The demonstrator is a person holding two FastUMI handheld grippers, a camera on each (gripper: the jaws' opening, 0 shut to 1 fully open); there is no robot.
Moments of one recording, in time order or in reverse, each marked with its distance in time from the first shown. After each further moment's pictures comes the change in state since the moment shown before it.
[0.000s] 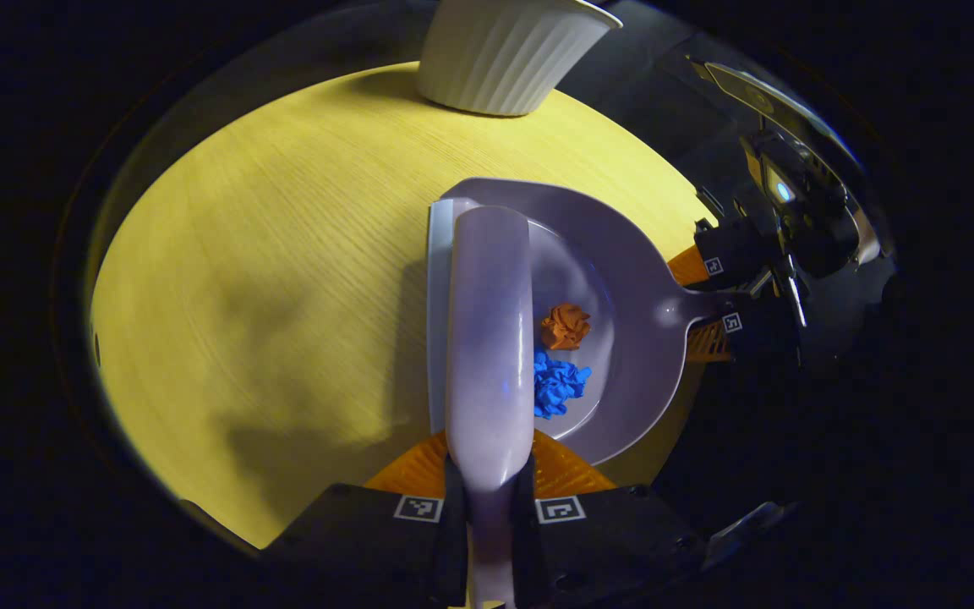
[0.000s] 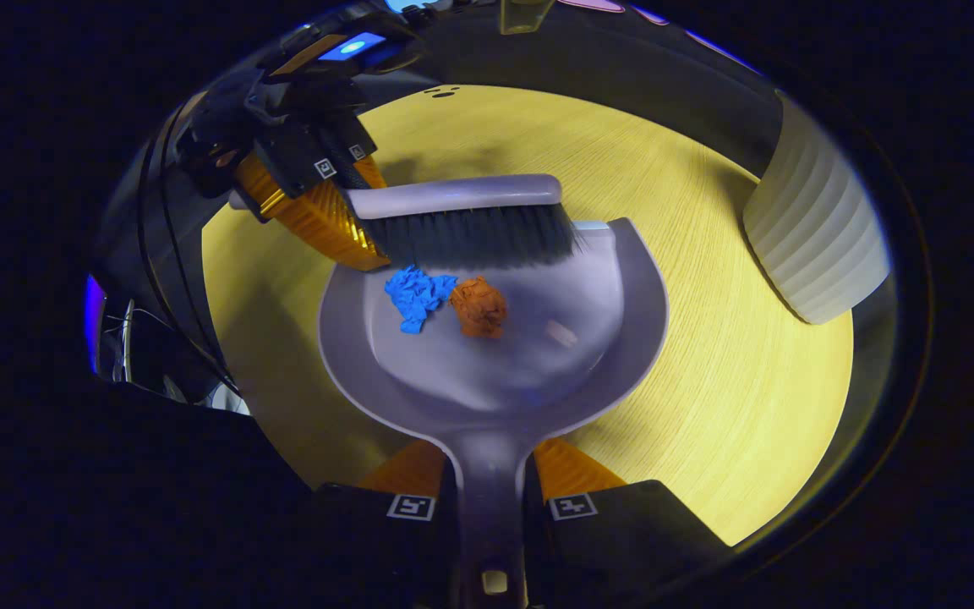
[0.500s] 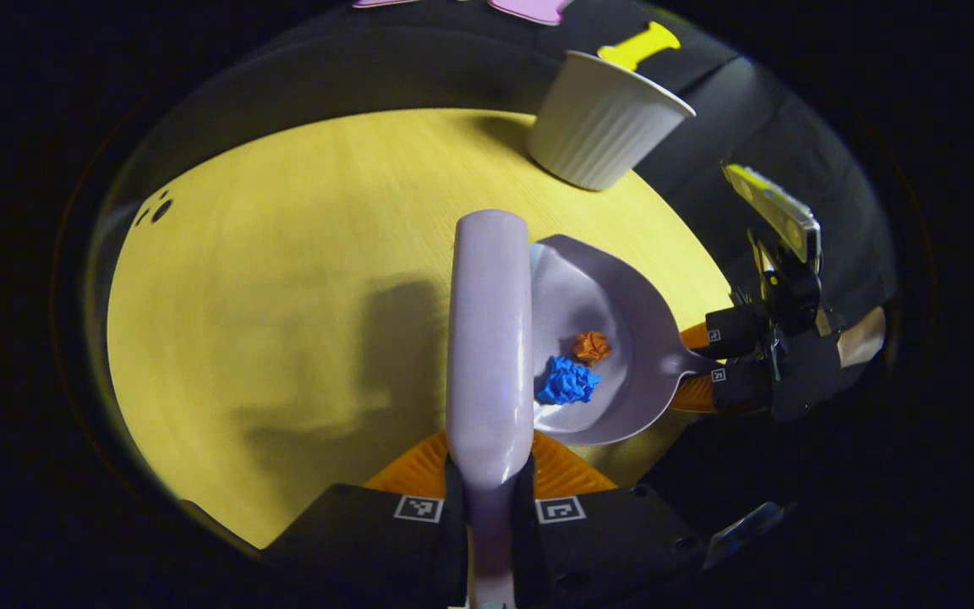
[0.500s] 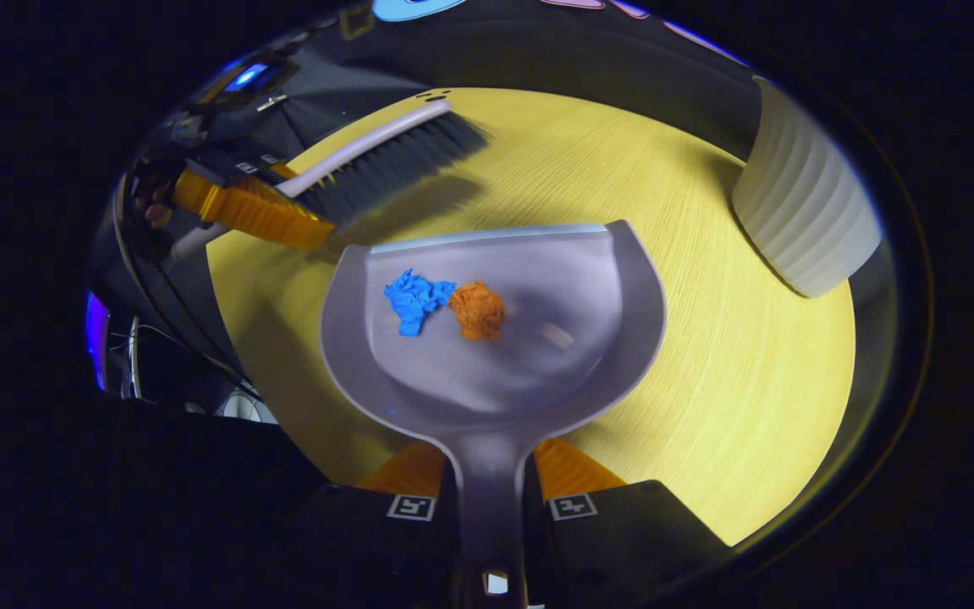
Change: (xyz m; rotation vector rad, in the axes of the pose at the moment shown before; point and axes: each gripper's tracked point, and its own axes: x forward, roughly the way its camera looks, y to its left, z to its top) left arm -0.068 0.012 -0.033 -0.360 -0.278 0.124; right arm -0.005 -0.004 0.009 0.056 -0.009 0.003
